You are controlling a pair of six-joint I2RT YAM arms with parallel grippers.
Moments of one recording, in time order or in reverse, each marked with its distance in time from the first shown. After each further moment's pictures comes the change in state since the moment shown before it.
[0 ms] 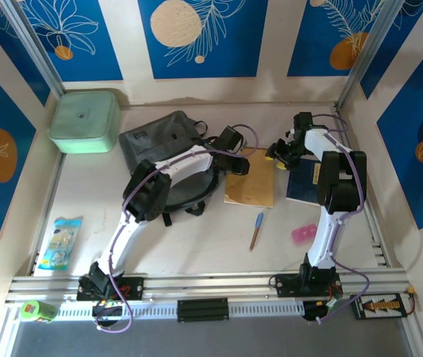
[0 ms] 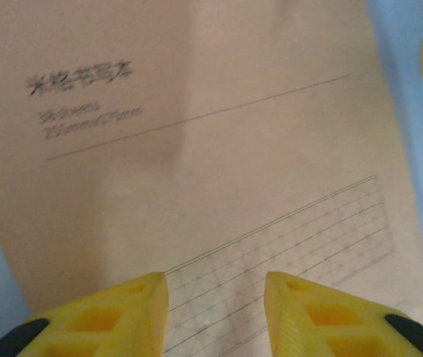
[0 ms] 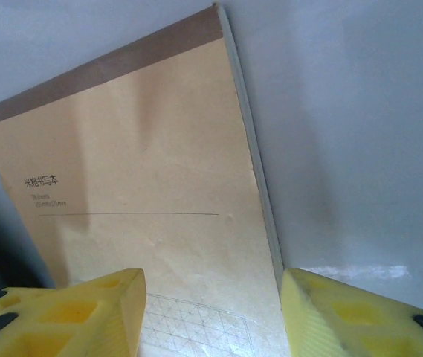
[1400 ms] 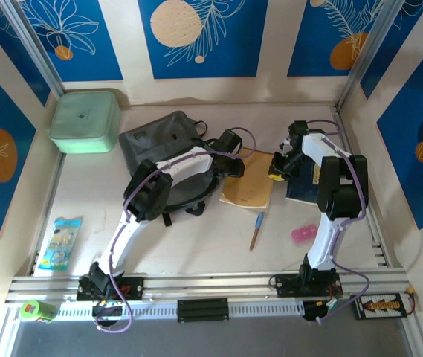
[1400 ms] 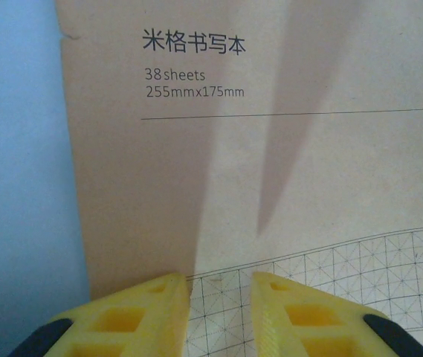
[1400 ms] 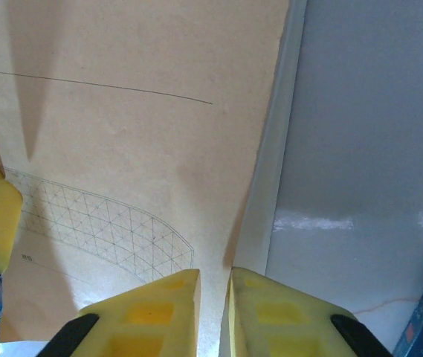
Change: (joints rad) left arm 0.004 0.014 -0.023 -0.005 -0.033 -0.040; right arm 0.045 -0.079 -0.090 -0.156 0.050 -0.149
